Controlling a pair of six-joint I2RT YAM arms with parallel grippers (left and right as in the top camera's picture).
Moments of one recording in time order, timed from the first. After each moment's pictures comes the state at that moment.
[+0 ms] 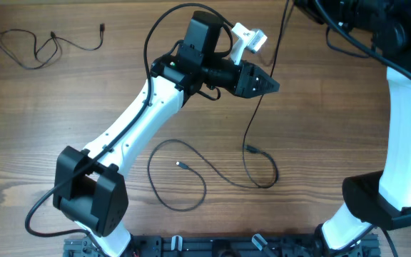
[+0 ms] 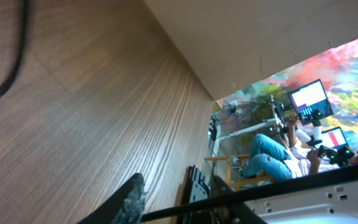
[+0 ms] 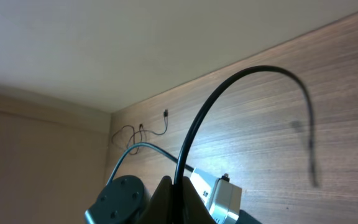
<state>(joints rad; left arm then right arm) -0.53 1.83 1.55 -0.41 1.03 -0.32 0.20 1.84 2.57 -1.32 -0.34 0.68</state>
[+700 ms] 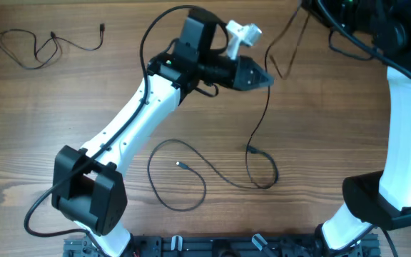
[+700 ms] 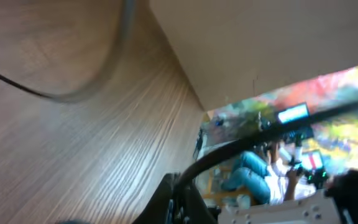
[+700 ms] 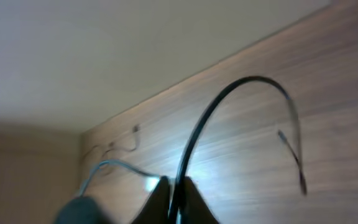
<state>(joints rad) -0.51 1.83 1.55 -0.38 1.03 -0.47 0.20 1.84 2.57 -1.40 -0.16 0.70</state>
